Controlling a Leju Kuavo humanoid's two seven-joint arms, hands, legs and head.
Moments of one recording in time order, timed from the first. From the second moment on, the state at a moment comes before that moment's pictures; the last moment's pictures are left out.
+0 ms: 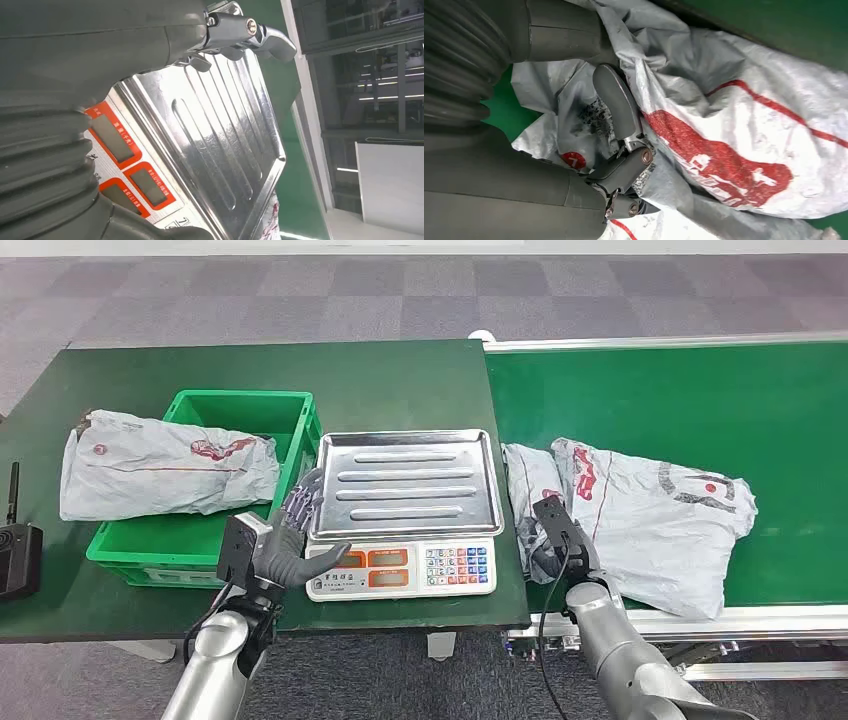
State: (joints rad) left arm -0.18 -0.12 -0.08 -1.28 -0.03 -0.23 -0.42; right arm -0.66 0.11 -0.22 -0.28 0.67 -0.22 -0.12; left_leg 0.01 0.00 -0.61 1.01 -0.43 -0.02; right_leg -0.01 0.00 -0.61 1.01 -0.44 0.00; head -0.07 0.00
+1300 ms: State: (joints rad) left arm -0.19 -0.12 -0.08 -1.26 -0.02 -0.22 -0.43; right arm -0.75 0.11 -0.26 -0.35 0.65 -0.35 -0.35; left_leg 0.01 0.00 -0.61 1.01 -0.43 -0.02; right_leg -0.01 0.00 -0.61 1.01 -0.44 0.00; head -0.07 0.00
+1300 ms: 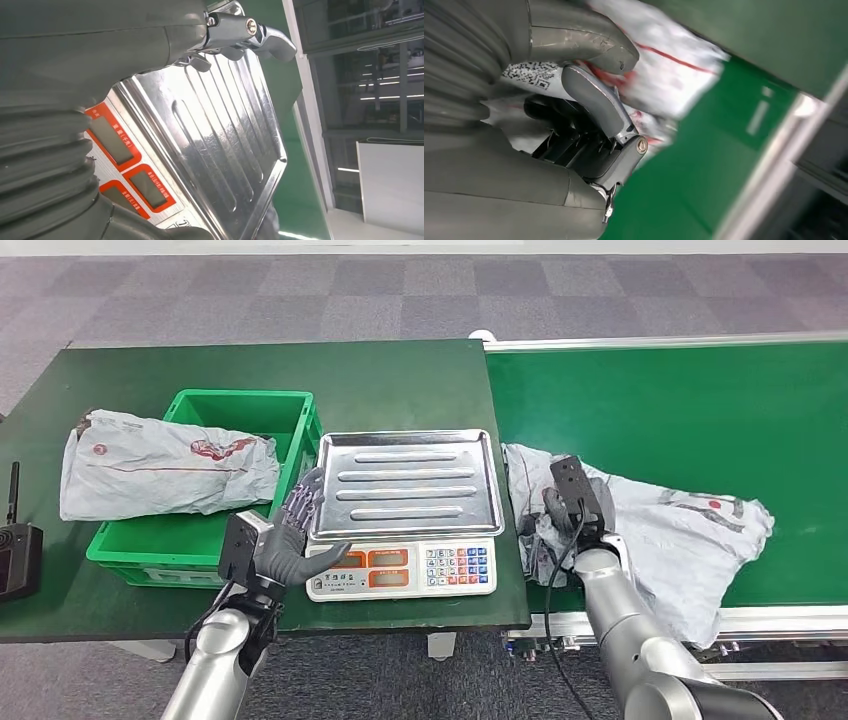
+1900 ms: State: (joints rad) left arm -0.19 -0.11 -0.08 -1.26 -0.04 -0.20 -0.45; right arm -0.83 0.15 -0.09 -0.50 0.66 -0.32 -0.36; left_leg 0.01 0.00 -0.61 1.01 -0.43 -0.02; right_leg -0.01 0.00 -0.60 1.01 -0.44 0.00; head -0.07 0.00
